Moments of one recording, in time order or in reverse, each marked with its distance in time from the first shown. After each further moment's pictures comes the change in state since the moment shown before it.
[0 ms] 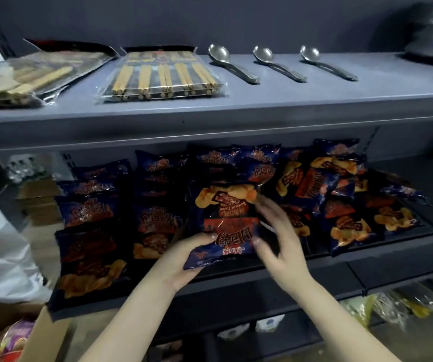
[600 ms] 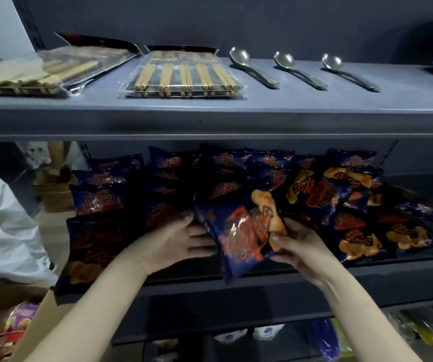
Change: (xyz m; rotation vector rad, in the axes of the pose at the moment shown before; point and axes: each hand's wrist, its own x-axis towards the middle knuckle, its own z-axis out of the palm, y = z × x) left_hand -0.005 0.036 -0.028 0.084 -0.314 0.003; right_hand 0.025 0.004 -0.037 0.659 -0.243 0.785
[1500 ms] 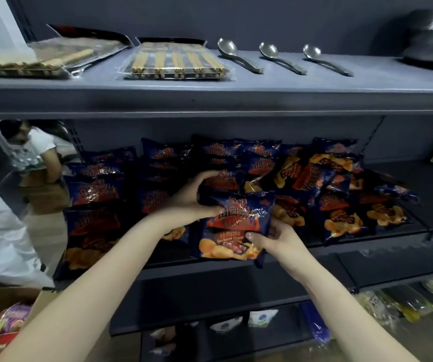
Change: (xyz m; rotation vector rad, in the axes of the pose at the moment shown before) left_hand 0.027 0.012 0.021 0.980 0.177 0.230; right_hand -0.021 0.028 0.021 -0.190 0.091 -0.139
